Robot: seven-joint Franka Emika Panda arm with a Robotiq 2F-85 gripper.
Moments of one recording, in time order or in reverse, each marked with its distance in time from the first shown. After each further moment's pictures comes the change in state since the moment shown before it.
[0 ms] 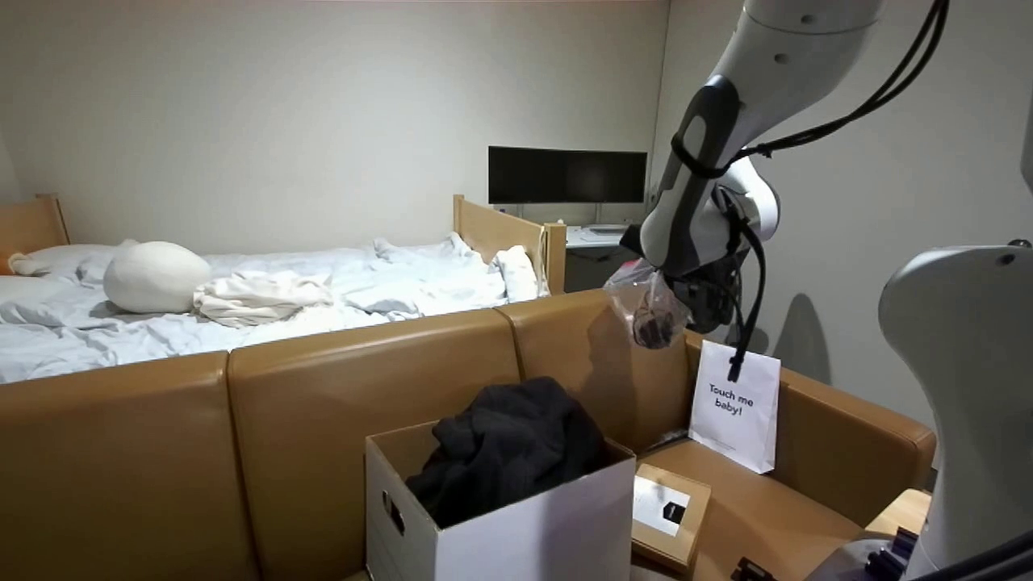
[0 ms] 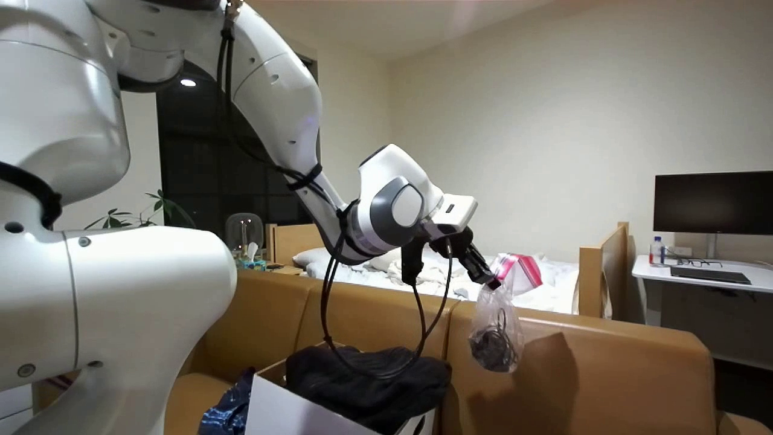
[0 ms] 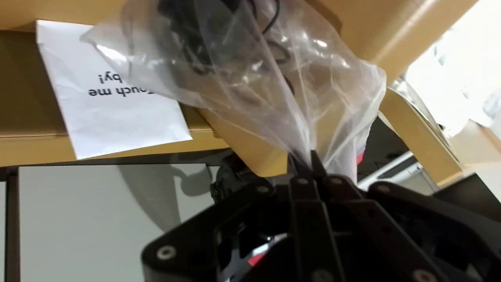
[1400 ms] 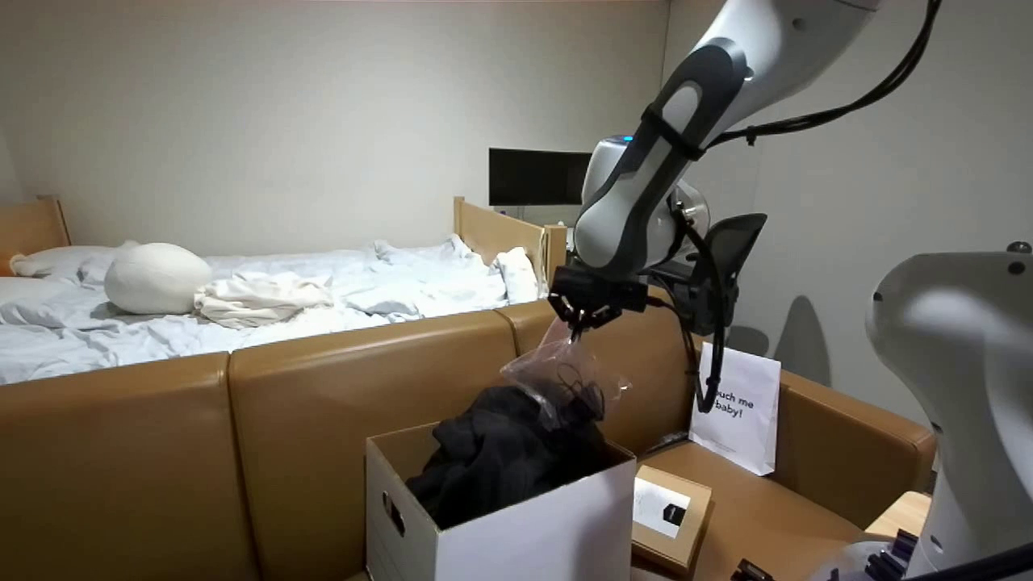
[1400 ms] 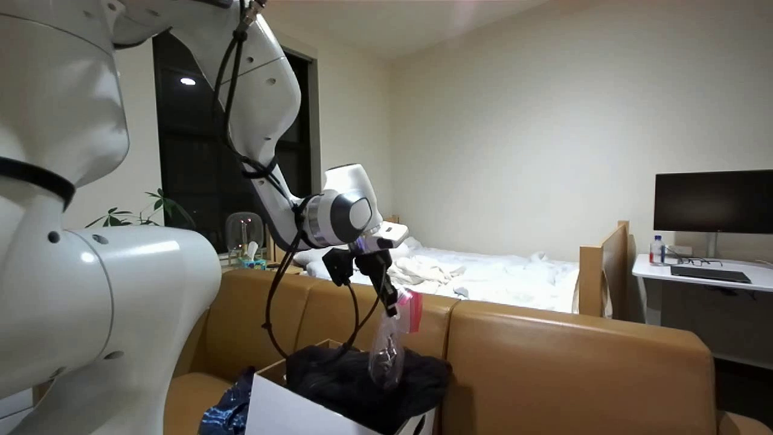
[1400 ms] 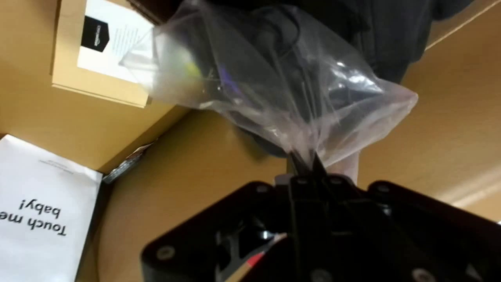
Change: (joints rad) arm 0.381 -0.233 -0.017 0.029 -0.060 -0.362 -0.197
